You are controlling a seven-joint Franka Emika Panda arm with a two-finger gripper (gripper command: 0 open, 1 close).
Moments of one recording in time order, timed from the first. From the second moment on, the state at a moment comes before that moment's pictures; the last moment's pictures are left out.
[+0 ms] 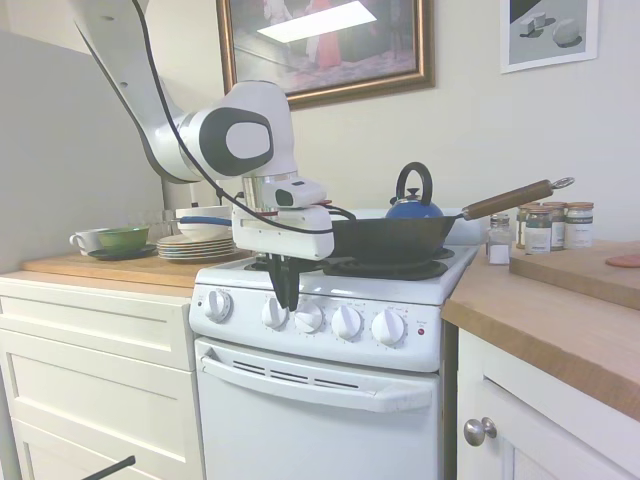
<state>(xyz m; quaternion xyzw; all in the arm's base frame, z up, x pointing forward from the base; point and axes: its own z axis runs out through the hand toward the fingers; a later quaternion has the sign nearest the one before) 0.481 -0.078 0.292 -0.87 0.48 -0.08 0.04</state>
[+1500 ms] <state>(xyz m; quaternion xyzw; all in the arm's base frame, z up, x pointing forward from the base) 0.482 -0.086 0.260 -0.87 0.48 -0.07 0.02</state>
